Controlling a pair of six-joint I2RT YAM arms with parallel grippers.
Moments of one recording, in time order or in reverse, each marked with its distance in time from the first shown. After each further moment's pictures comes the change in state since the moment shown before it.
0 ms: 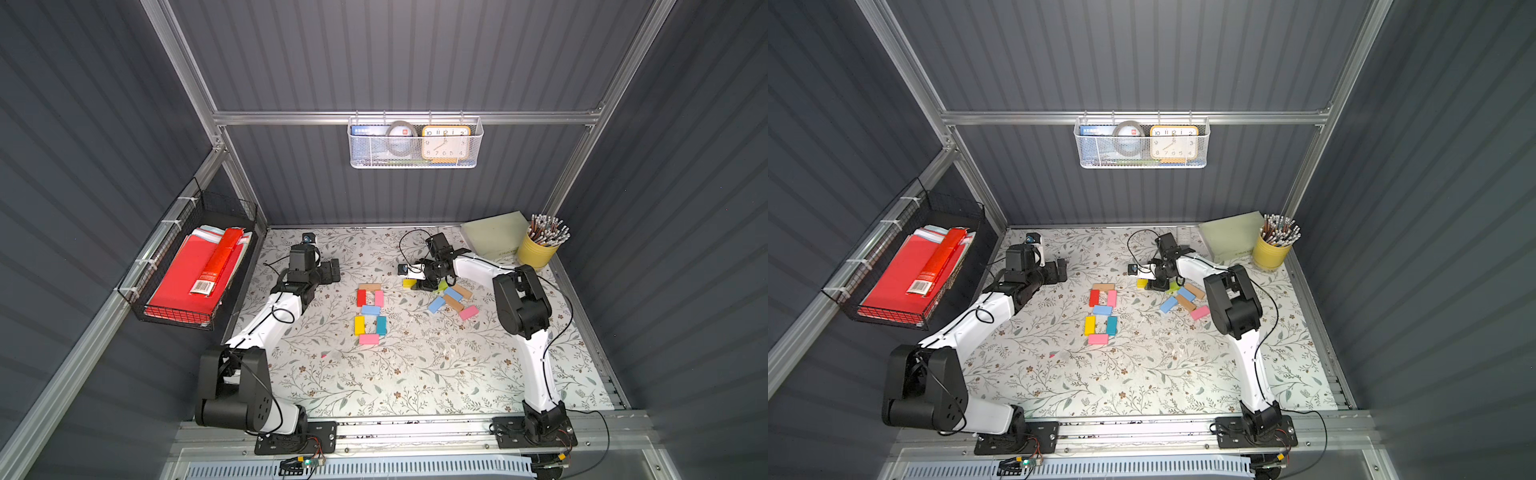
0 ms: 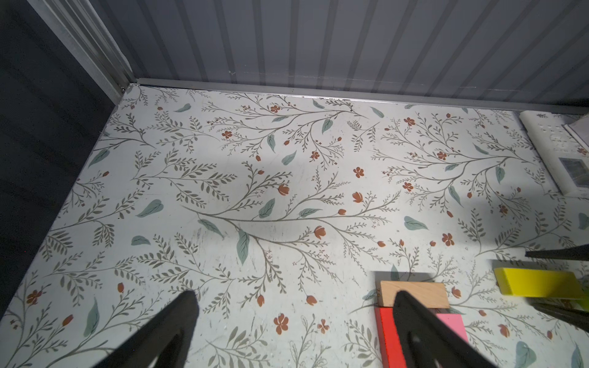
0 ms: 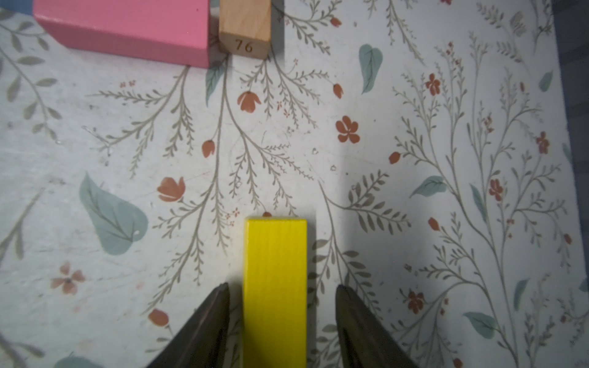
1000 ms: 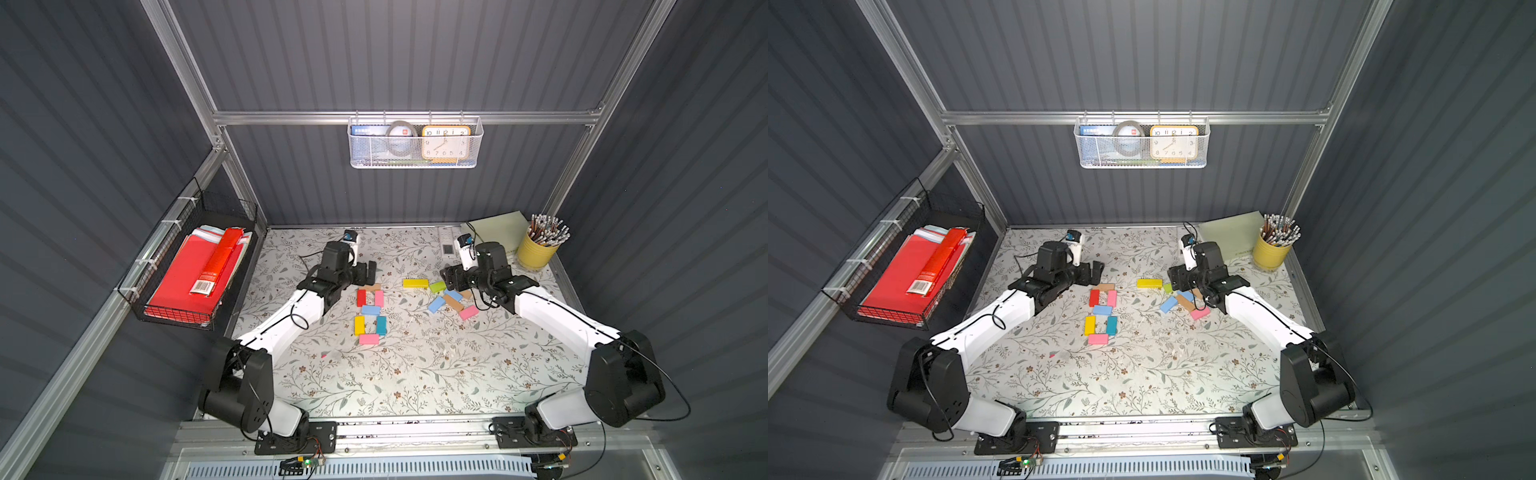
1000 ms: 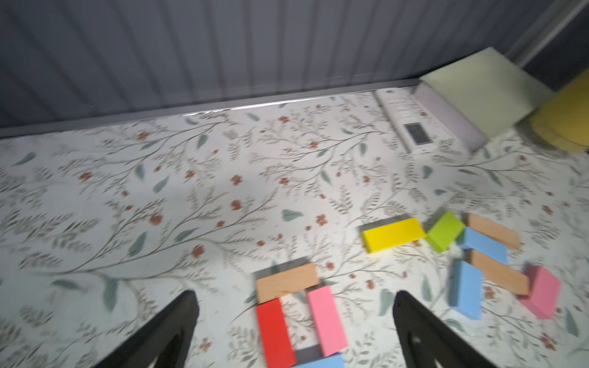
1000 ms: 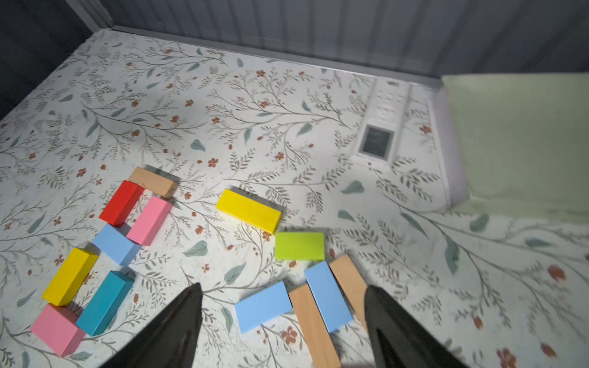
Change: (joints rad) left arm -0.314 0.054 0.127 -0.022 0.074 -0.003; right arm -0.060 -0.831 -0.689 0.244 0.355 1.230
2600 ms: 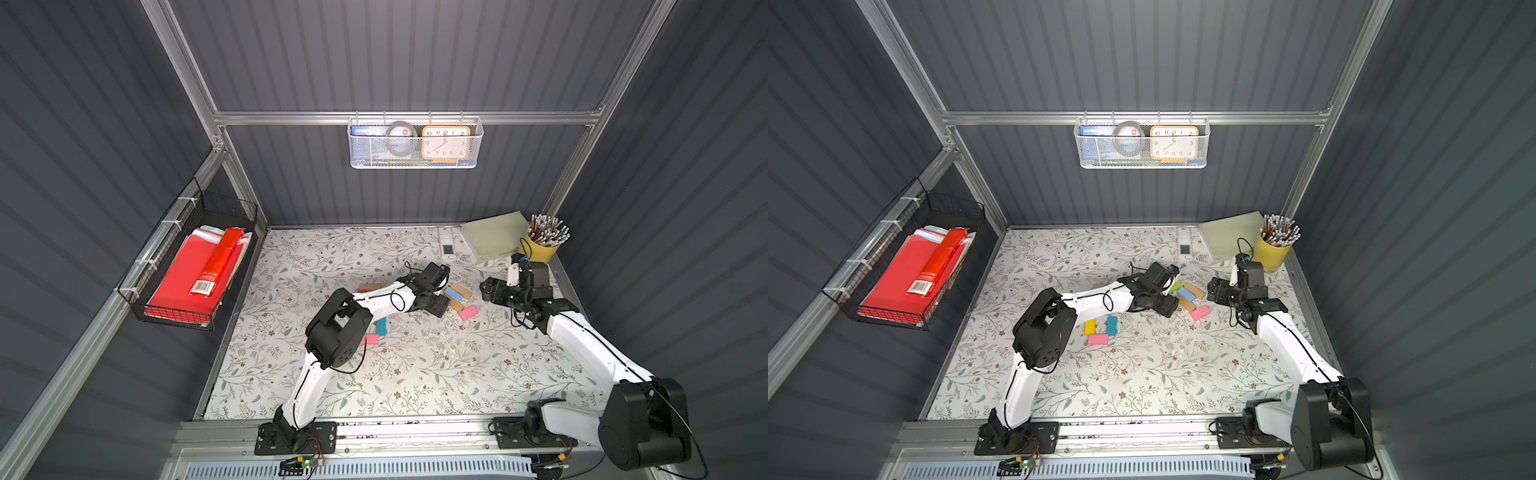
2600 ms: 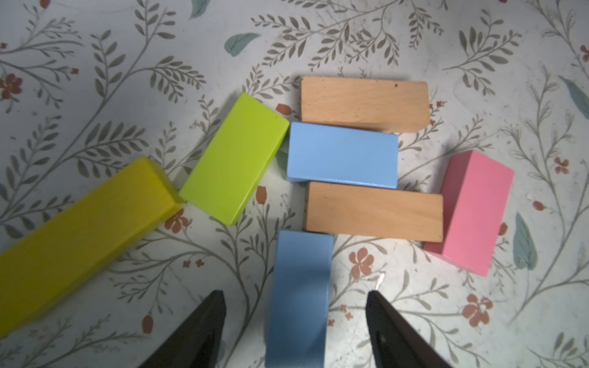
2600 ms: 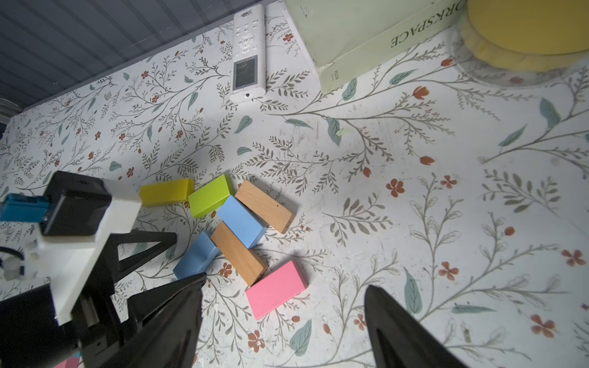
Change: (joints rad) left arm -0.392 0.683 0.507 -0.237 0.006 -0.031; right arm -0.281 -0.207 -0.216 -0.090 -0.092 0.215
